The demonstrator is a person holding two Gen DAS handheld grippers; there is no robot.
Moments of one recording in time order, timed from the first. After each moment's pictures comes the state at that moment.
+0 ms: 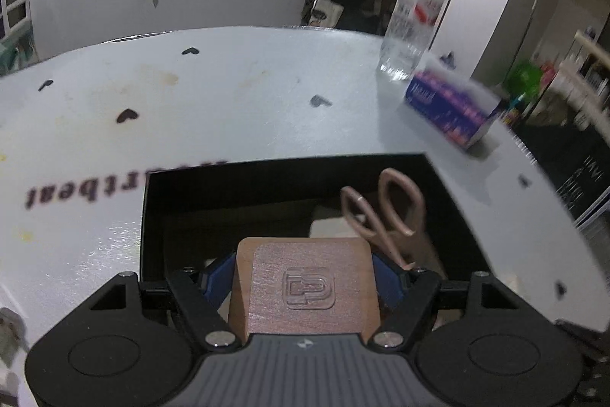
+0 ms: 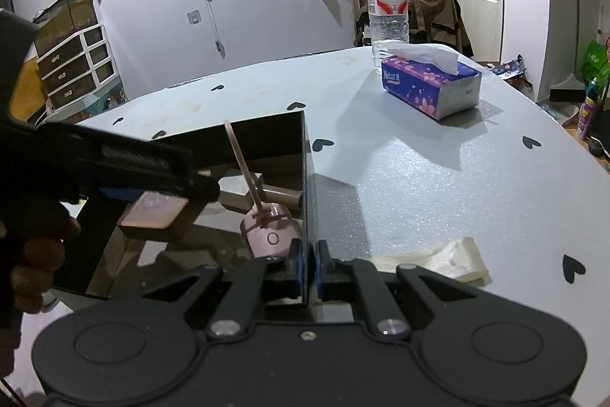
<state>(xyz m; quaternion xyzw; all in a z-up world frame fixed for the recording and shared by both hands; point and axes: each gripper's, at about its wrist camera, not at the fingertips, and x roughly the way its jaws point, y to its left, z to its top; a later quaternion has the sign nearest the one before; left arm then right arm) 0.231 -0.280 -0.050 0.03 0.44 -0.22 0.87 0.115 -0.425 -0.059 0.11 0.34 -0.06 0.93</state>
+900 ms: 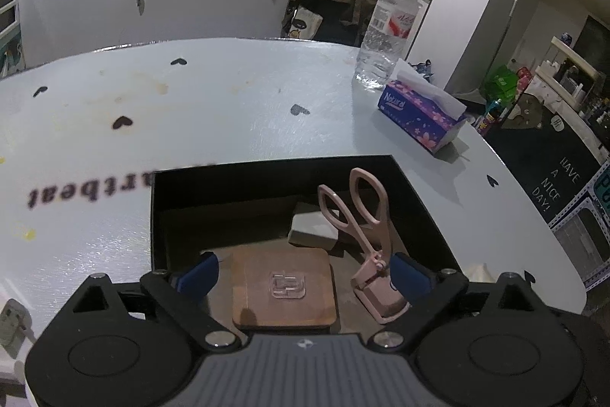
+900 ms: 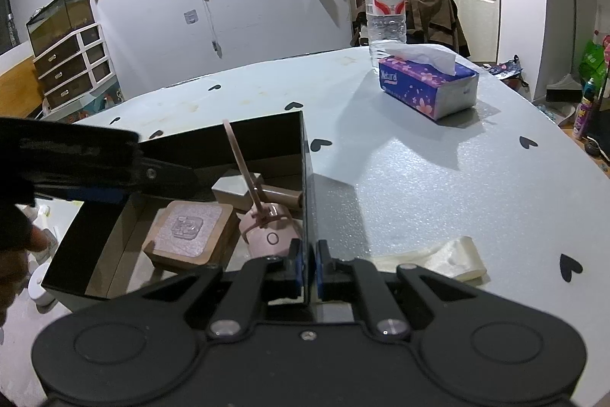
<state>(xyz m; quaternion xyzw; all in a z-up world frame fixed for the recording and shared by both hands) 0.207 -0.259 -0.026 0.01 0.42 -0.26 0.87 0.115 -0.423 -0.059 0.10 0.34 -0.07 0.93</state>
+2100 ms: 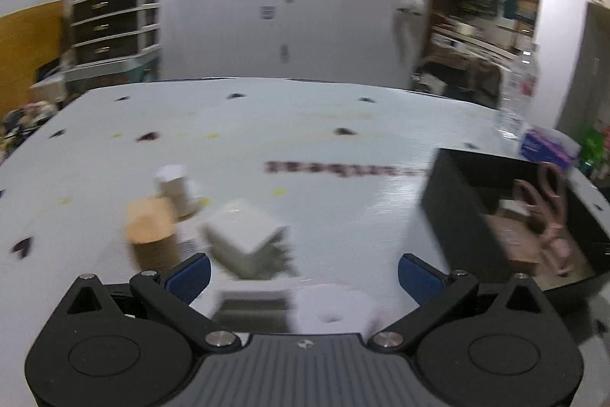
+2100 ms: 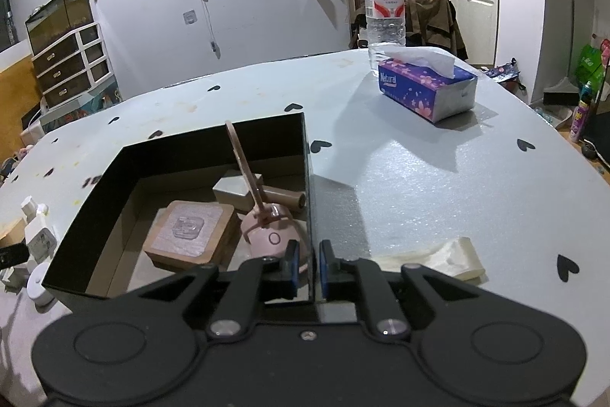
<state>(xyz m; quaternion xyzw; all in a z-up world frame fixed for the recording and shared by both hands) 0.153 -0.068 -0.053 0.00 0.32 -0.09 0.94 0.113 -0.418 -0.056 0.10 0.34 -0.07 0.93</state>
